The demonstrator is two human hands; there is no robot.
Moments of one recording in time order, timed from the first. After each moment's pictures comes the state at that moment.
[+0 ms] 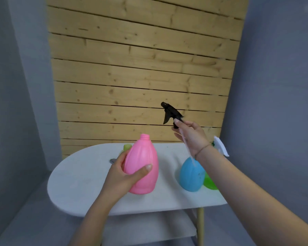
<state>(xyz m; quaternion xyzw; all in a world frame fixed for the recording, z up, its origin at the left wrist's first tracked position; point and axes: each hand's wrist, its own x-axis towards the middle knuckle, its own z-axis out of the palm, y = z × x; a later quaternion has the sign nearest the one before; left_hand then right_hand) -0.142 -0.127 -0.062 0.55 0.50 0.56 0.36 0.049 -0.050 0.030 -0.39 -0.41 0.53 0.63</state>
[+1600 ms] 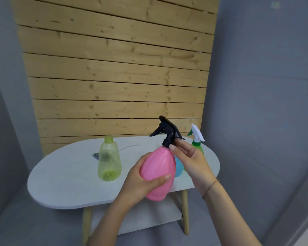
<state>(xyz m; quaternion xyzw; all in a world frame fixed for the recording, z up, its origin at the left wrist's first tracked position) -0.060 -0.149 -0.089 0.62 0.42 0.51 0.43 0.100 -0.148 -0.032 -0.44 -0.51 0.45 0.59</state>
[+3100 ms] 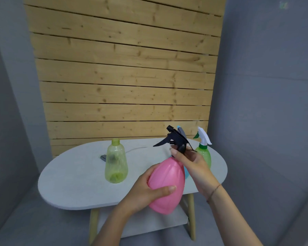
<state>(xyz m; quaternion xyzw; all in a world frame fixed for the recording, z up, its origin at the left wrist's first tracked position) -0.068 -0.153 -0.093 0.63 0.40 0.43 0.51 0.102 -0.136 -0.048 -0.40 -0.56 0.46 0.57</state>
